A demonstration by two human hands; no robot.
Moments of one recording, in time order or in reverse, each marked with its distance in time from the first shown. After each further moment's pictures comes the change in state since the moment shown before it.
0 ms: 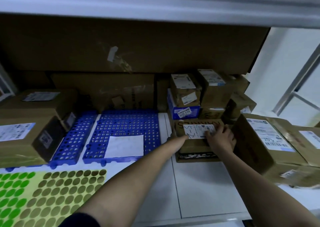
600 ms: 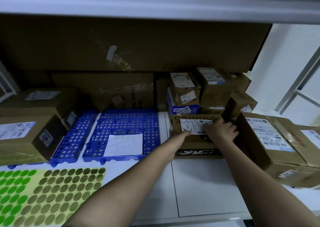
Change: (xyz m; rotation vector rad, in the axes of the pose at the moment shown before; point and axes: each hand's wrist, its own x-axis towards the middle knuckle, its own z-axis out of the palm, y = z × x) left_hand -0.019 0.013 0.012 -0.296 -0.010 -0.015; right_hand 0.006 -0.026 -0.034 -0.142 -0.048 0.096
